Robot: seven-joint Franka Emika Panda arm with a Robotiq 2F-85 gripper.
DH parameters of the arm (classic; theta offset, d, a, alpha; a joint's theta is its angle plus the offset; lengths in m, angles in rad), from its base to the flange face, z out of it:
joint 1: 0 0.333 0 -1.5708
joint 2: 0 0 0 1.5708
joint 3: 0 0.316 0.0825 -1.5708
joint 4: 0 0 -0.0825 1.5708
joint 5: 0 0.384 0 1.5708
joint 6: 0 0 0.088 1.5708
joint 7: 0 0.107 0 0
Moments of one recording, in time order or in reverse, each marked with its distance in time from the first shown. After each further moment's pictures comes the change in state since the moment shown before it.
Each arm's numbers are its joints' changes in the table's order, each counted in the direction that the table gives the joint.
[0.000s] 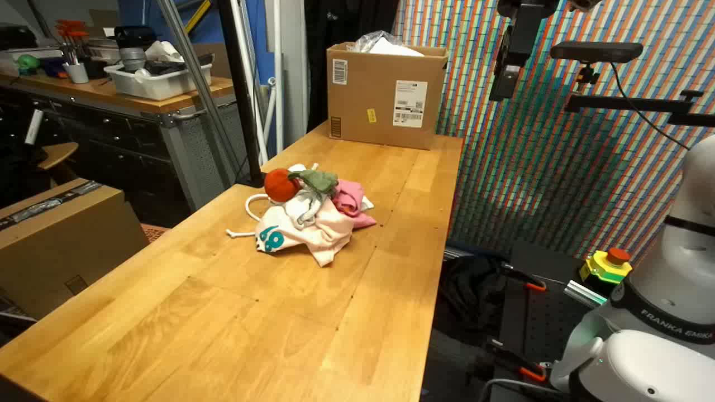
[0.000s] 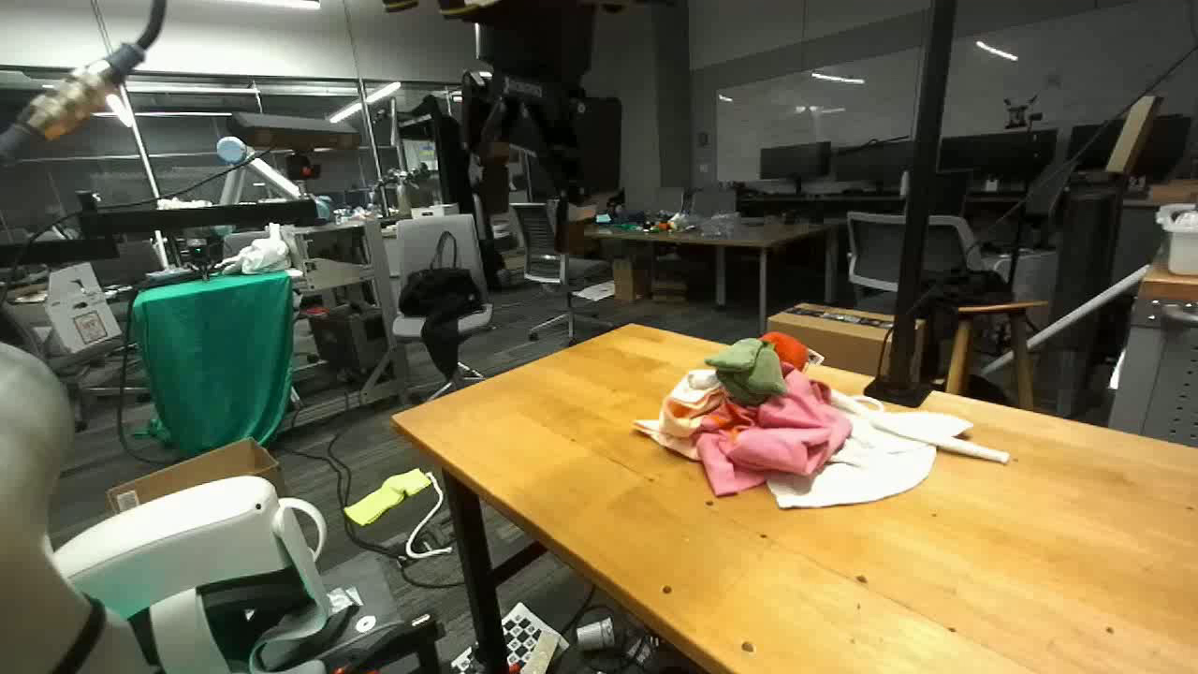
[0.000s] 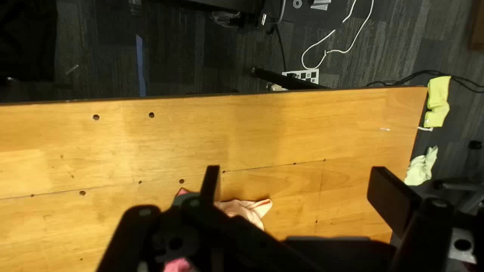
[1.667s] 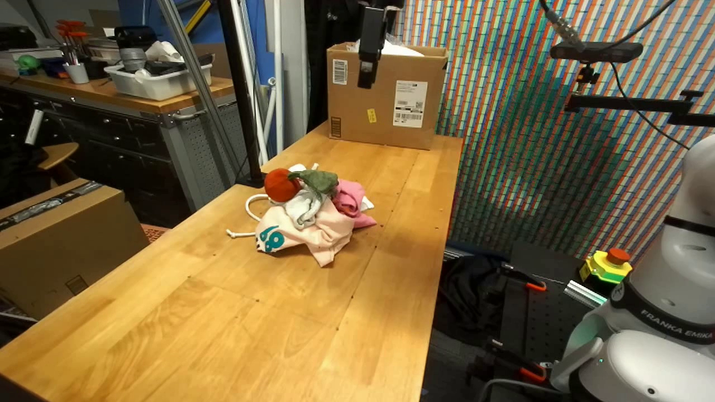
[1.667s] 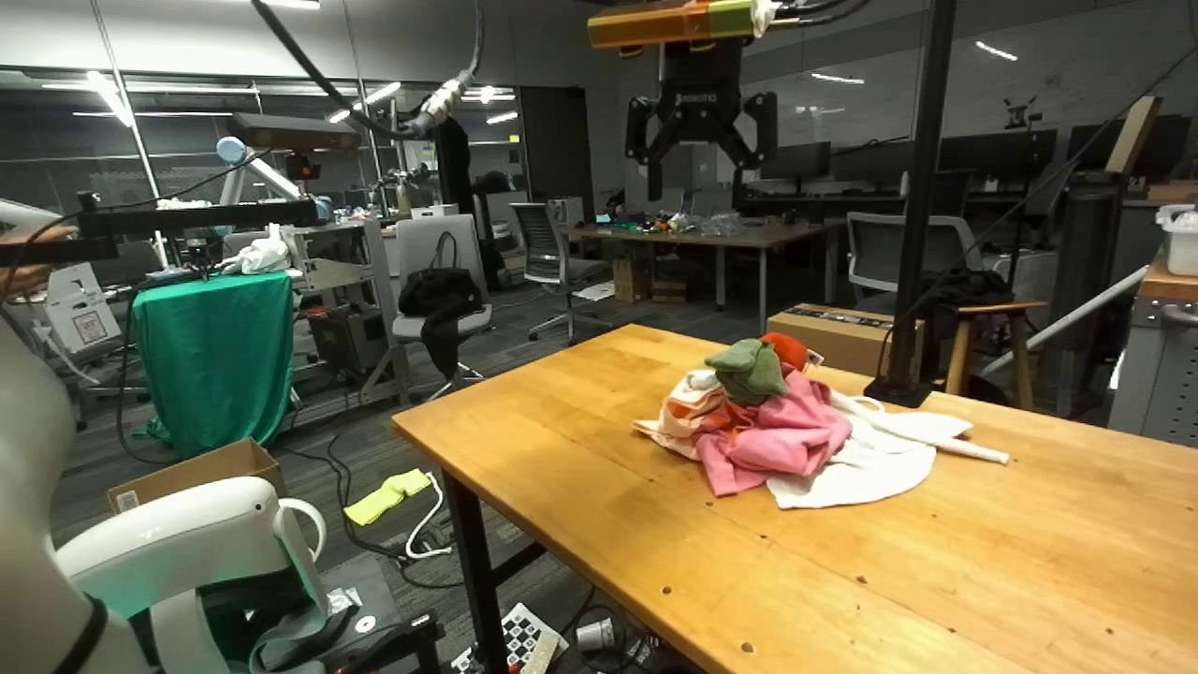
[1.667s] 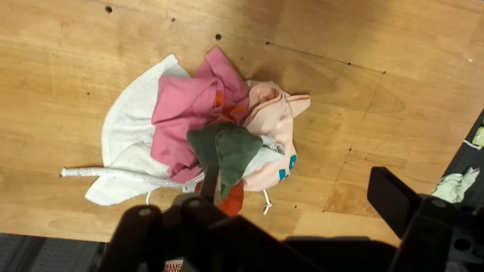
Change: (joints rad) arm 0.001 0.598 0.127 -0.521 -0.050 0.169 -0.142
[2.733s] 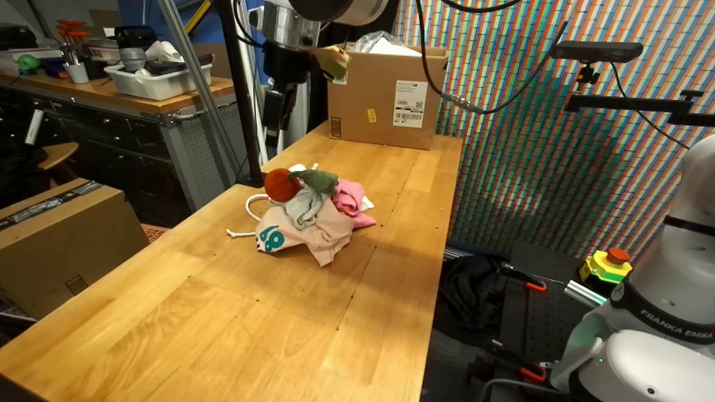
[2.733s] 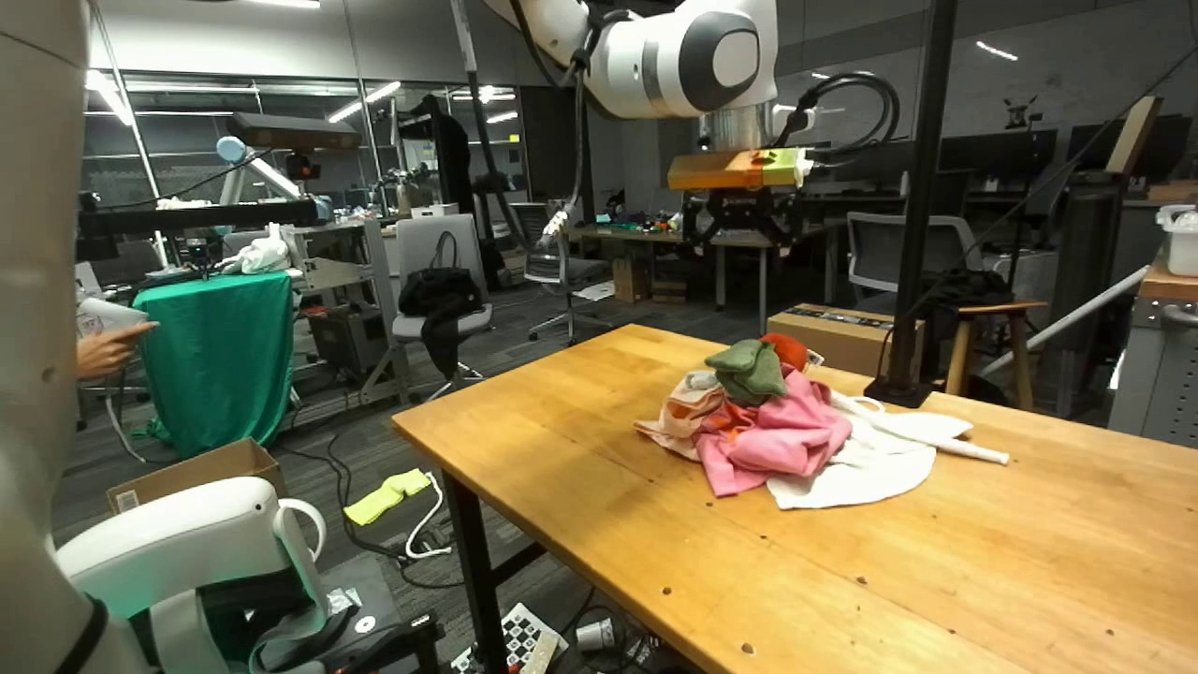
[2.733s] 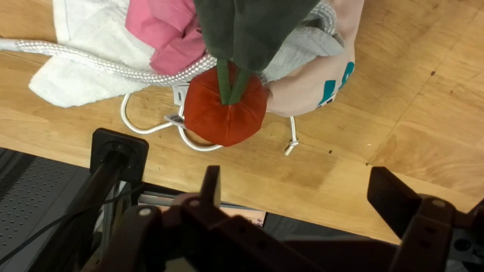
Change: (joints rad) arm 0.001 0.426 0.109 -0.230 -0.065 0.348 -0.004
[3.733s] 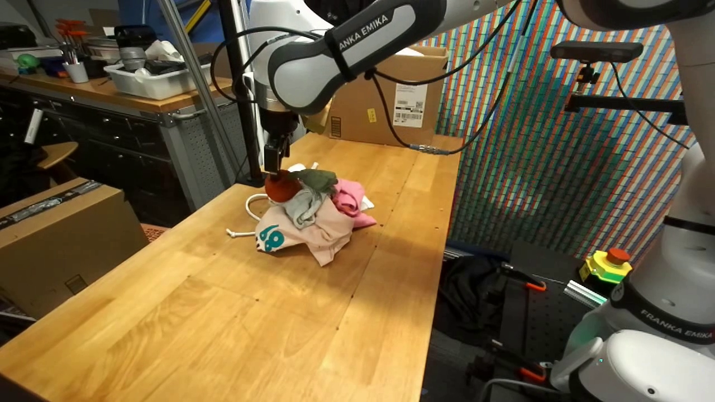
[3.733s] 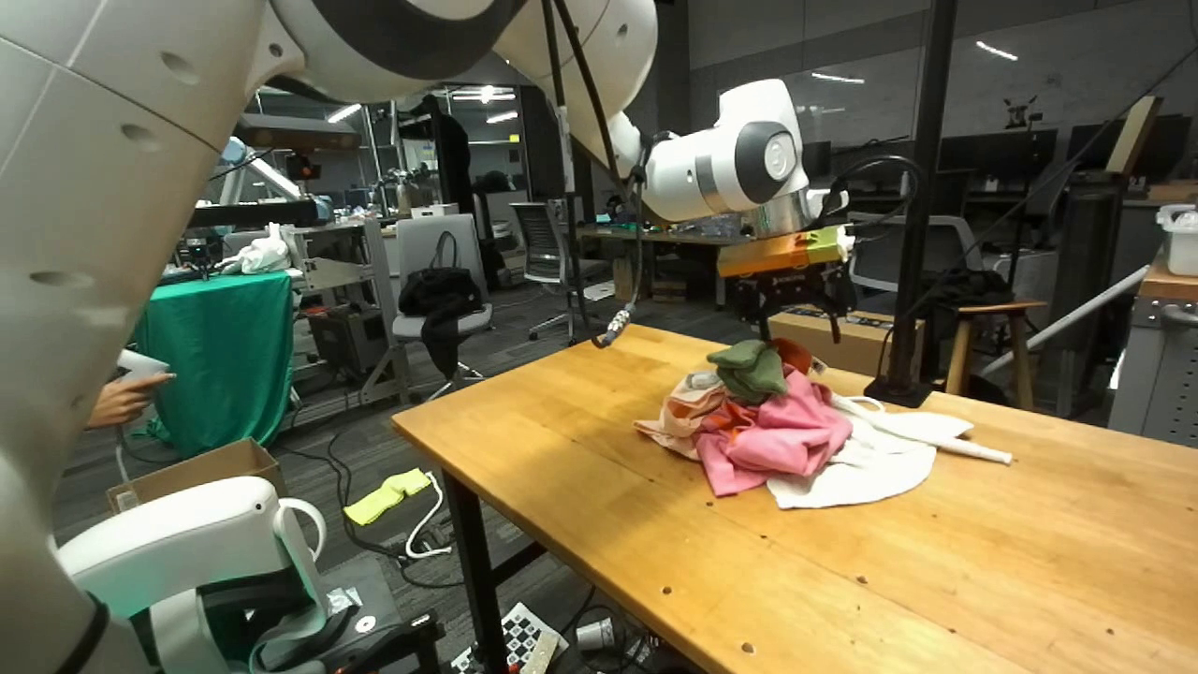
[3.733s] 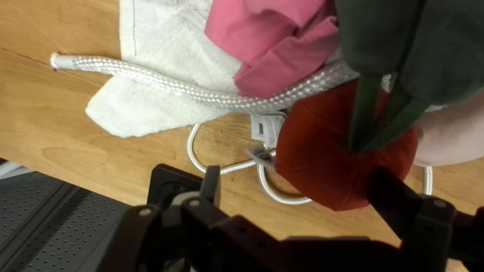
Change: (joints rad) arm 0.009 0.273 -0.041 -0.161 -0.277 0.087 0.159
